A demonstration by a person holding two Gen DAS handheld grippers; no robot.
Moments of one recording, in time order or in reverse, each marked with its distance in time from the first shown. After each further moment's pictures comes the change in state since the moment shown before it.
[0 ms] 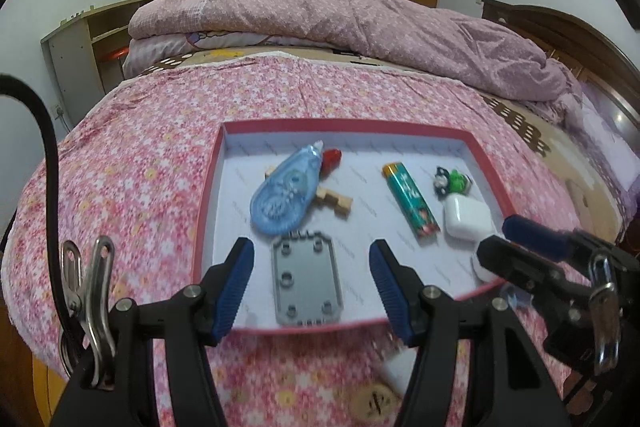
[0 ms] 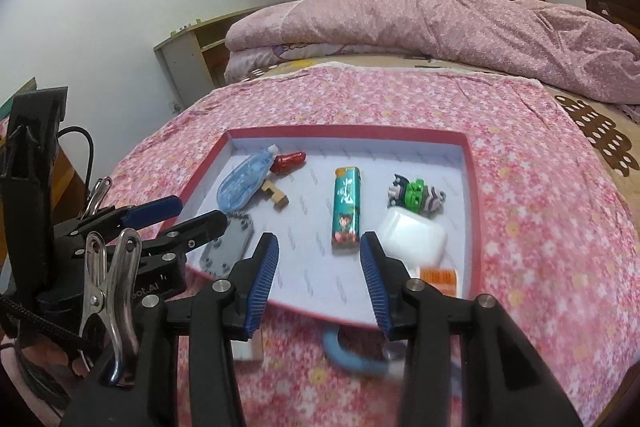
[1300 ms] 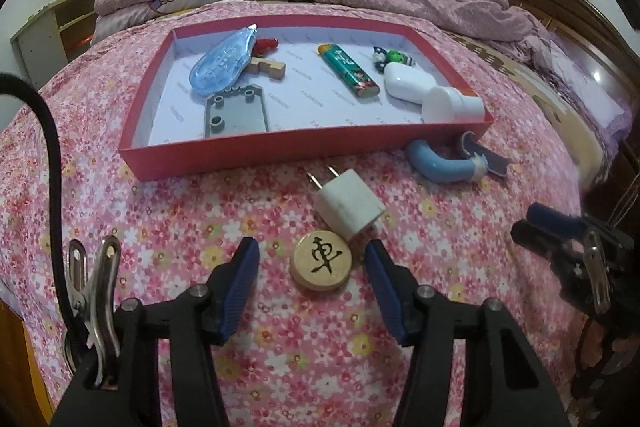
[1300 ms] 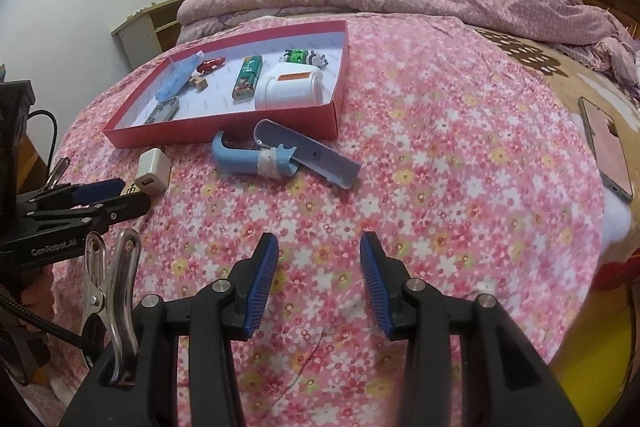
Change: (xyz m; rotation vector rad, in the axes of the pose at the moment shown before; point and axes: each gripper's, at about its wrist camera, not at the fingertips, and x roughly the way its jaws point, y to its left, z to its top) left arm -0.002 -0.034 -0.092 0.091 0.103 -0.078; right arm -0.046 -0.054 -0.121 0.069 0.065 -0.158
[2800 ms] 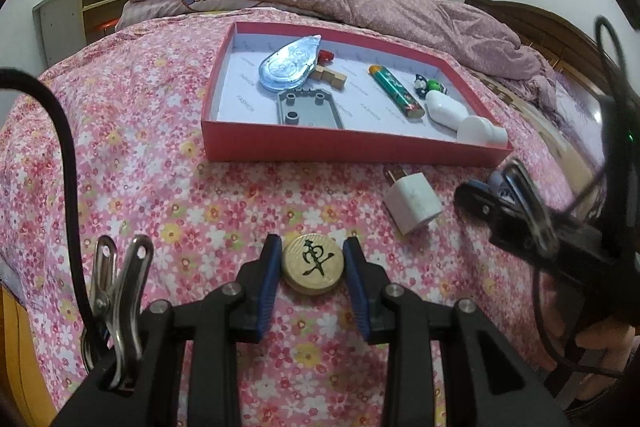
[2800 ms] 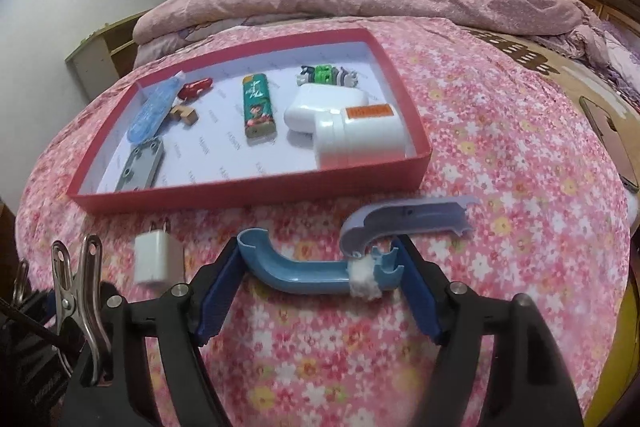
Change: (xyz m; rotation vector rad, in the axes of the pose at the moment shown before) left arm -0.016 0.053 -0.019 -0.112 -0.072 -0.039; right arm 0.048 0.066 0.039 0.125 -0.021 -0.139
